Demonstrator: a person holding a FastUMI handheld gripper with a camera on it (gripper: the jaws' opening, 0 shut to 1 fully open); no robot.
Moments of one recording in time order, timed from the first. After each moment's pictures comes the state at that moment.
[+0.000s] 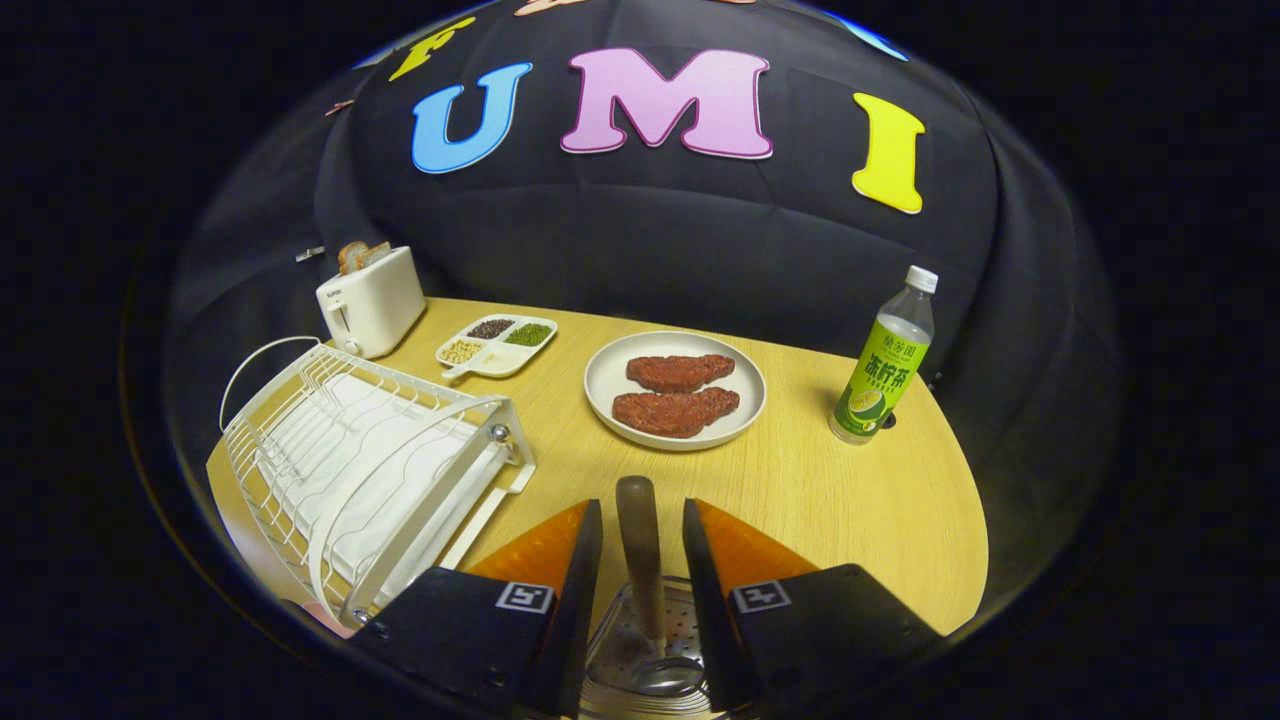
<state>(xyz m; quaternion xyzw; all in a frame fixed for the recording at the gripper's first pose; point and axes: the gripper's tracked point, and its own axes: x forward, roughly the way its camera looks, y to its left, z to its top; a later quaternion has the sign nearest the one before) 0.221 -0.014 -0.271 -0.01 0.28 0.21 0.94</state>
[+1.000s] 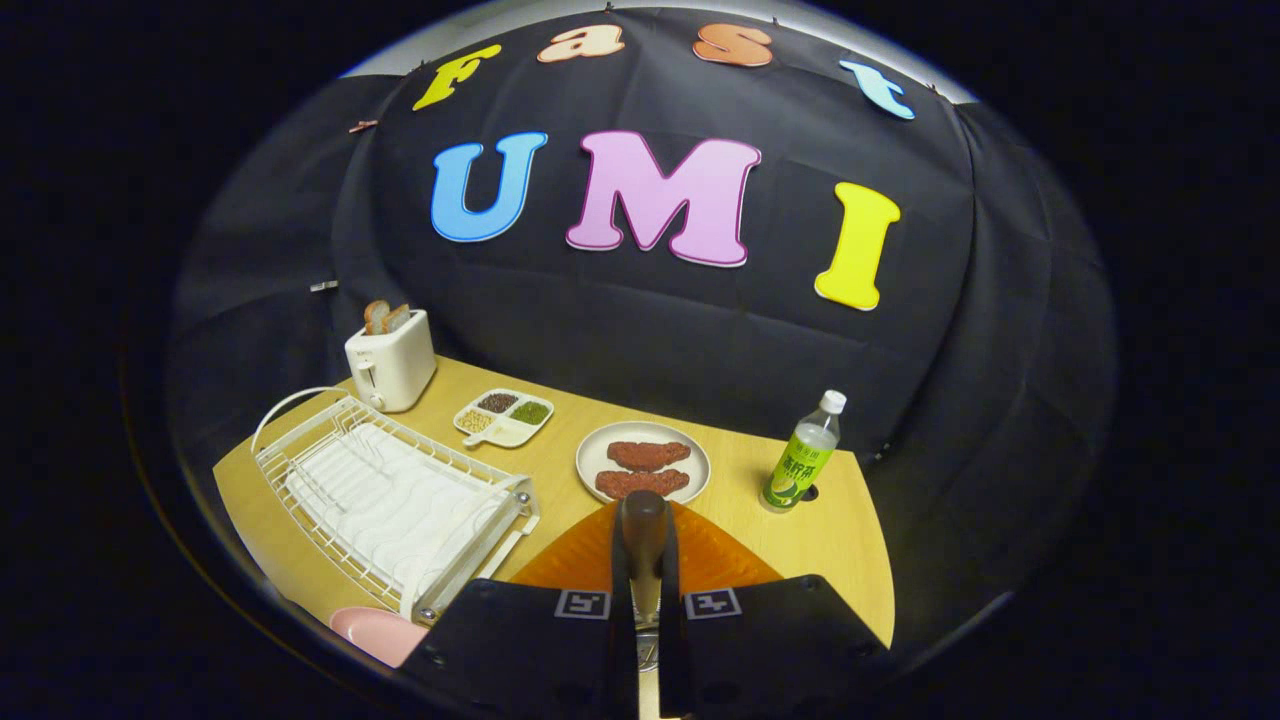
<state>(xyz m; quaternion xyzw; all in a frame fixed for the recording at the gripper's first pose) 0.178 -0.059 -0.111 -0.04 0.17 0.19 0.97</state>
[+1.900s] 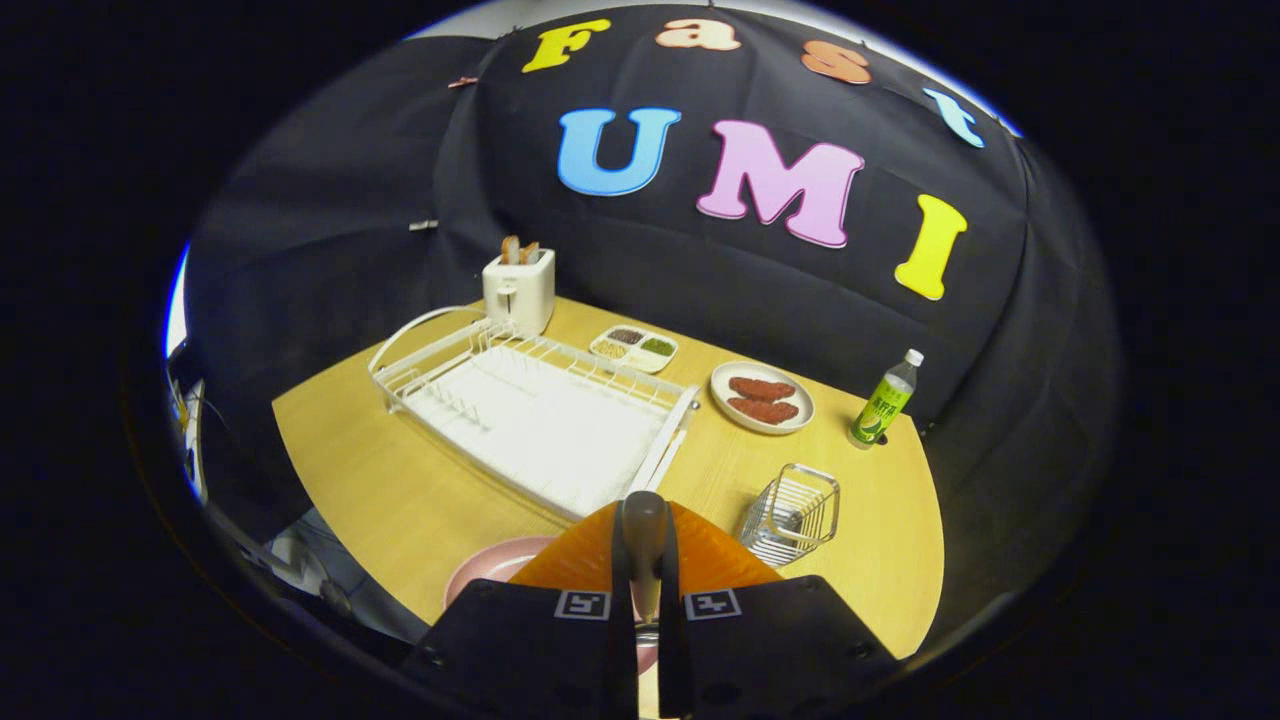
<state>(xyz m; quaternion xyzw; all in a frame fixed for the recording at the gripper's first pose) -0.017 0.047 -0.168 -0.10 0.23 0.28 0.93</state>
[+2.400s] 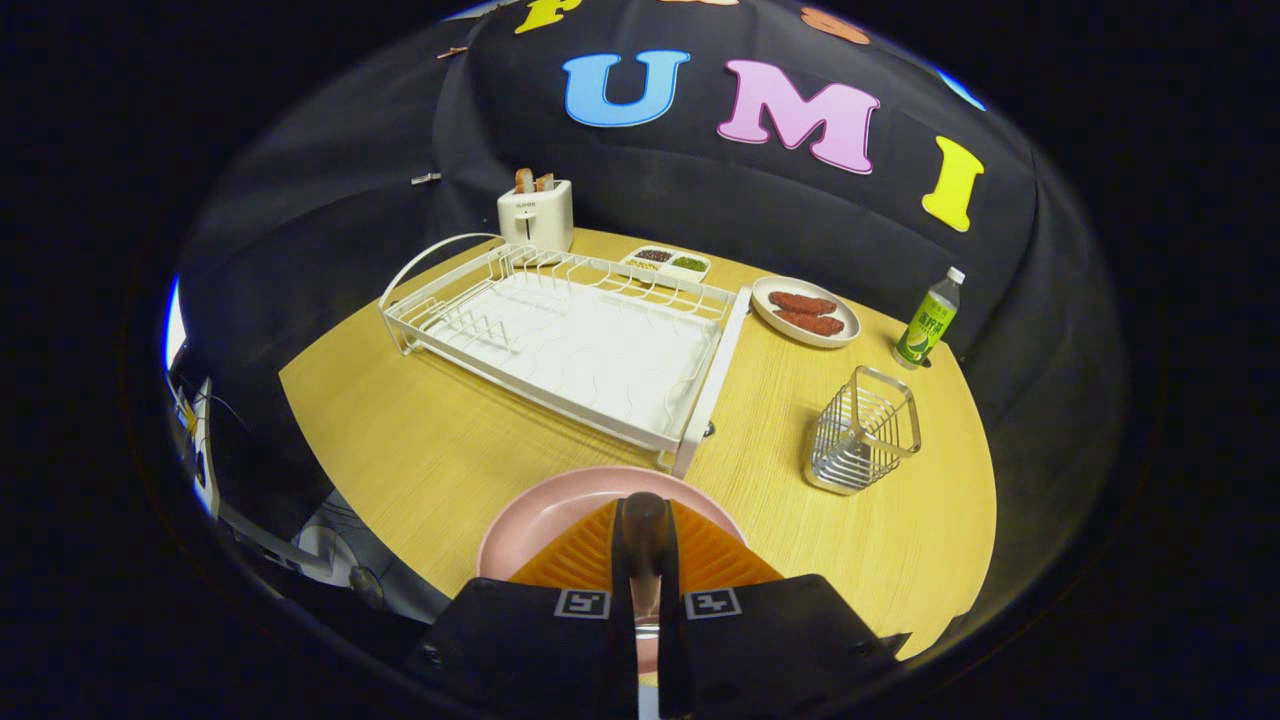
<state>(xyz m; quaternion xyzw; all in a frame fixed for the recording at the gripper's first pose) -0.053 0.071 -0.241 -0.08 0.33 0.28 0.90</state>
